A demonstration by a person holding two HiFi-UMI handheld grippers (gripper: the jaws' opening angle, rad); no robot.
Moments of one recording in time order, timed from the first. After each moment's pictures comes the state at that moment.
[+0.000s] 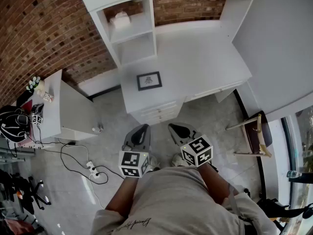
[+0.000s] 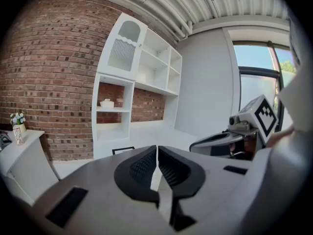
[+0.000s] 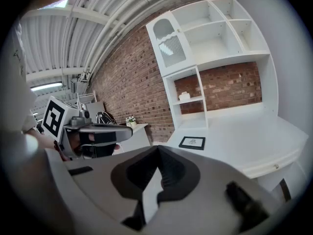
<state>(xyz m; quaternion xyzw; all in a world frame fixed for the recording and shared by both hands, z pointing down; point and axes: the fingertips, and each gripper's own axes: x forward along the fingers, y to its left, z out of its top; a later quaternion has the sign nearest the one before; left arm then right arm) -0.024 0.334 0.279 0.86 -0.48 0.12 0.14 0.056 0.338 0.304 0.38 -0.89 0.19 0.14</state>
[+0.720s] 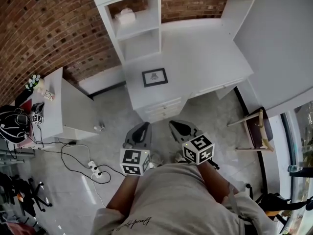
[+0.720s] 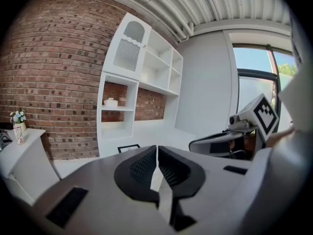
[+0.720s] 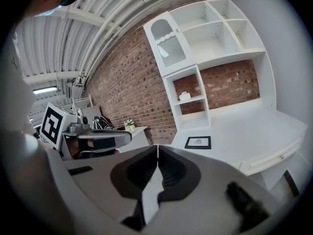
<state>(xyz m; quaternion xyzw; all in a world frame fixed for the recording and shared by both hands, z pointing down) -0.071 0.341 0.284 0.86 -0.47 0.12 0.15 0.009 0.344 0.302 0.40 -0.88 0.21 0.12</state>
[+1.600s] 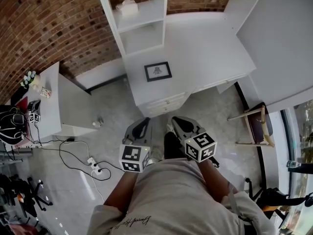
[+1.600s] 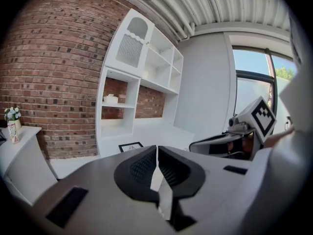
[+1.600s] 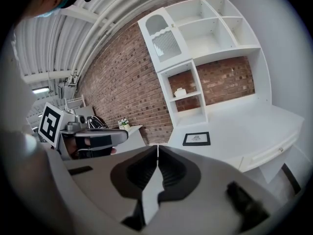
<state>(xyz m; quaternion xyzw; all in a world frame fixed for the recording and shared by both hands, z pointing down) -0.097 0.320 0.303 0.87 -0.45 0.13 0.16 -0.010 0.325 0.325 0.43 -0.86 0.23 0.12</state>
